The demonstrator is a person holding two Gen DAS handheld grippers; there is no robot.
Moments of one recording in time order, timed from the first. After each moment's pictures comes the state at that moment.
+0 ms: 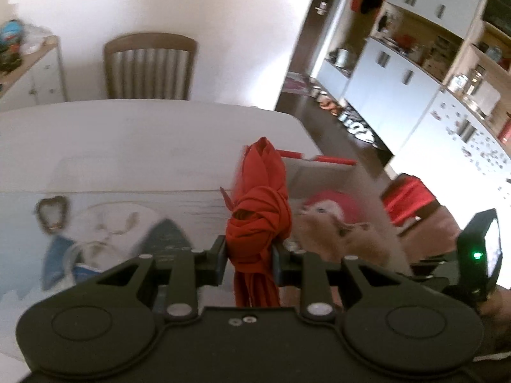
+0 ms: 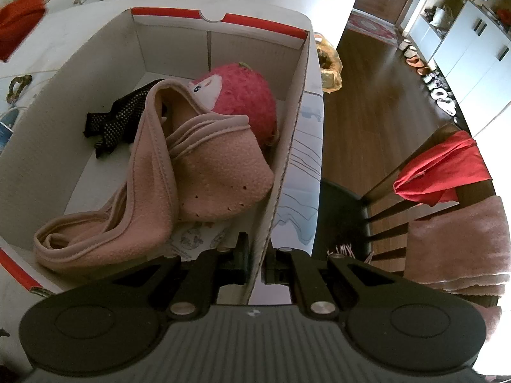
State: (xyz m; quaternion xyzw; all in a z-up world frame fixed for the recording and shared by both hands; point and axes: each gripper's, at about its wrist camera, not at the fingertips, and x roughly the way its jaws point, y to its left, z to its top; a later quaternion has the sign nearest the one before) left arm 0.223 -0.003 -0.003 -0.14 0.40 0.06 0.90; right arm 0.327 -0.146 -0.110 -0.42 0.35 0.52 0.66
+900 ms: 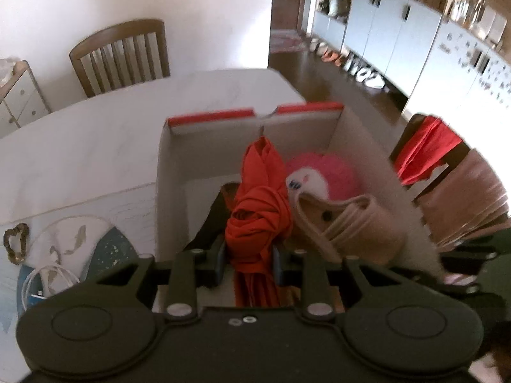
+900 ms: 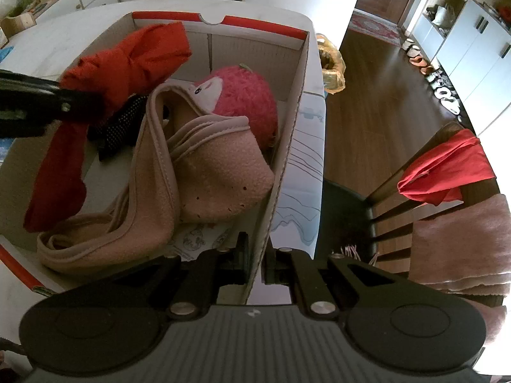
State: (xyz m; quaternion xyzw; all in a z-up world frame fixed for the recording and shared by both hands) left arm 0.307 -0.083 -0.064 -0.04 0.48 0.08 0.87; right arm 0.330 -0.147 -0.110 -0.41 0.35 0.53 0.65
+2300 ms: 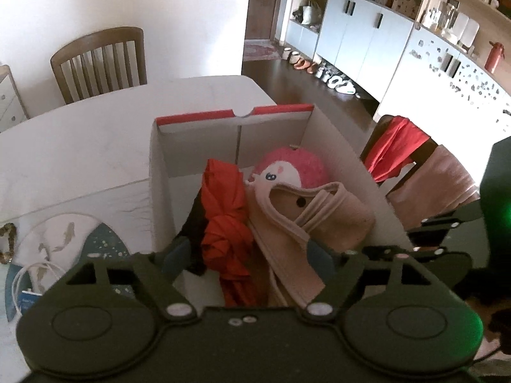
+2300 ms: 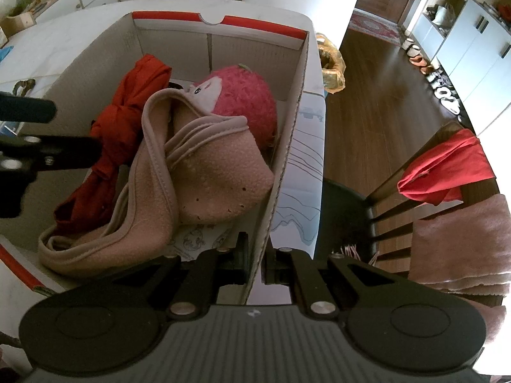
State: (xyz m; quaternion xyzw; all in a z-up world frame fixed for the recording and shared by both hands) left arm 0.269 -0.083 -0.042 -0.06 0.45 0.02 0.89; right arm 0.330 -0.147 -0.110 -0.42 0.35 0.53 0.65
